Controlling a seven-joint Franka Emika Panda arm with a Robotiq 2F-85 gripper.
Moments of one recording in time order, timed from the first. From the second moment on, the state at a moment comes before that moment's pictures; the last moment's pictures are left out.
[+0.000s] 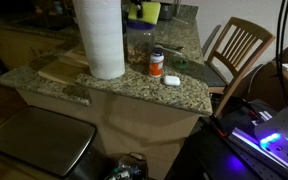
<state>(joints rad) 0.34 0.50 0.23 -1.13 0.15 1.39 0.10</state>
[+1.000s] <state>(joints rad) 0.06 0.52 0.07 -1.17 0.33 1.52 0.28</state>
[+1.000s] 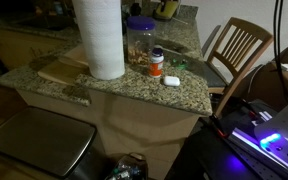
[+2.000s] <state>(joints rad) 0.03 0.69 -0.05 -1.21 0.32 1.76 0.54</state>
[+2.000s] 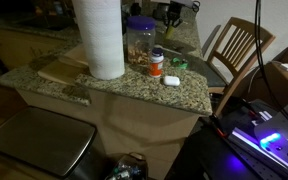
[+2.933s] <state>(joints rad) 0.08 0.55 -0.07 -1.23 0.14 1.52 0.78</state>
